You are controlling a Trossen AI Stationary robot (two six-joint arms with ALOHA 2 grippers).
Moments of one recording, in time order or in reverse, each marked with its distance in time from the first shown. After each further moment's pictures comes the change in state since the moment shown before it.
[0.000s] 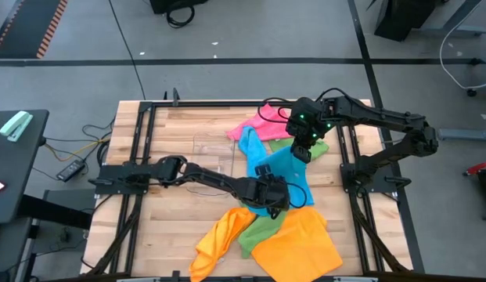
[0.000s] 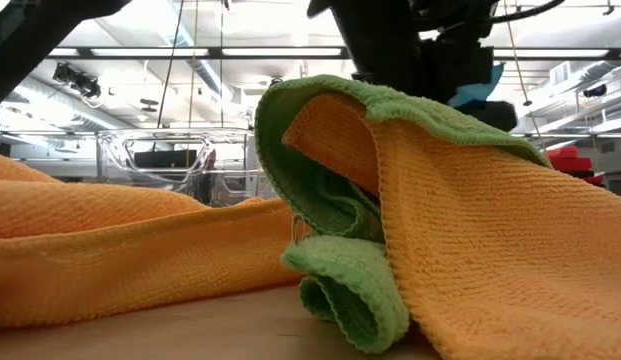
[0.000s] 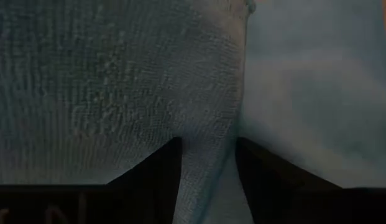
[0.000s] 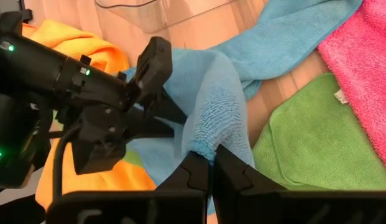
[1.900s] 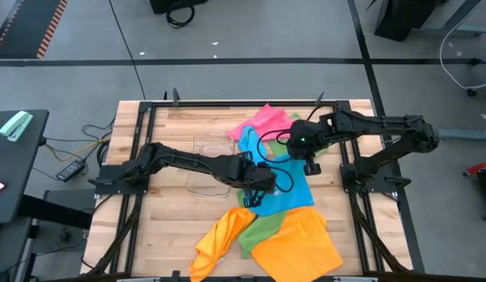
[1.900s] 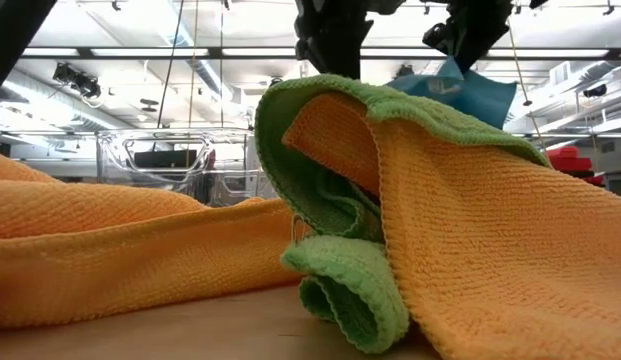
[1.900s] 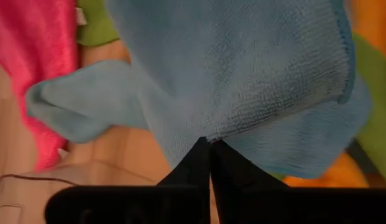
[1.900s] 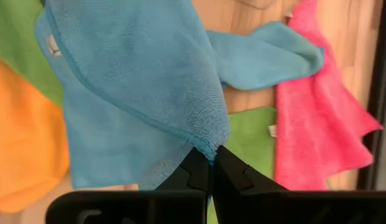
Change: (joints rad) left arm 0.050 -0.279 -0.001 -0.447 0.266 0.004; right arm 0.229 0.004 -0.002 -0.053 0.352 -0.413
